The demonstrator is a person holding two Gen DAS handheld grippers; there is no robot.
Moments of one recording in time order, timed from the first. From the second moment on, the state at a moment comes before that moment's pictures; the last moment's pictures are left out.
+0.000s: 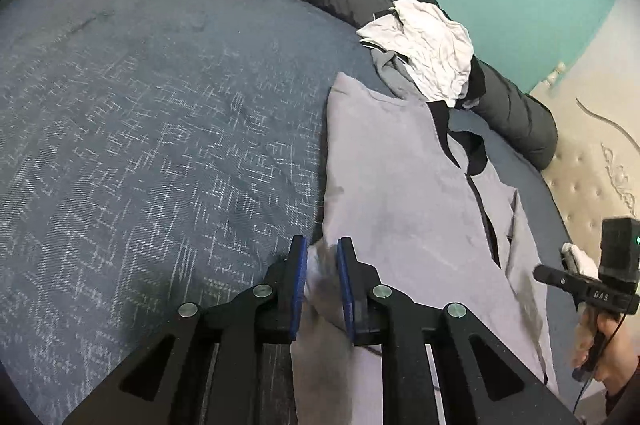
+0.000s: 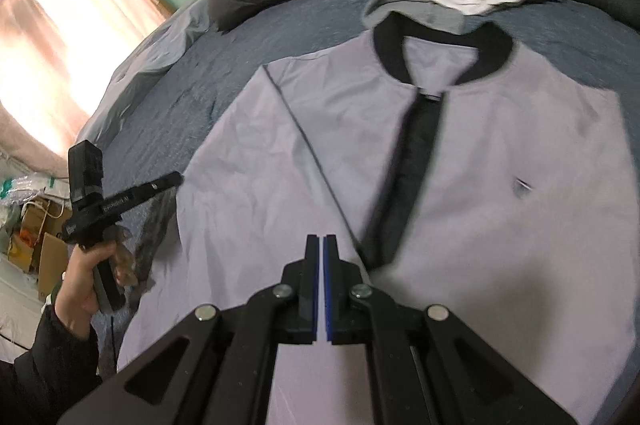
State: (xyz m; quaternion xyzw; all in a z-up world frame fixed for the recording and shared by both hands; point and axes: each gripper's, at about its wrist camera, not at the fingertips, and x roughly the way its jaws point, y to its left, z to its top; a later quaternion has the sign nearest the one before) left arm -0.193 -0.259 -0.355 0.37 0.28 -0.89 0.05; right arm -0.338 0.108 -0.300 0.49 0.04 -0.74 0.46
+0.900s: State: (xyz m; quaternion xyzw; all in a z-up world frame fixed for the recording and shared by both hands) left arm -0.023 -0.193 -0.307 0.50 0.26 -0.83 -0.01; right arm -0.214 0.370 -0.299 0.58 -0.02 -0.74 0.36
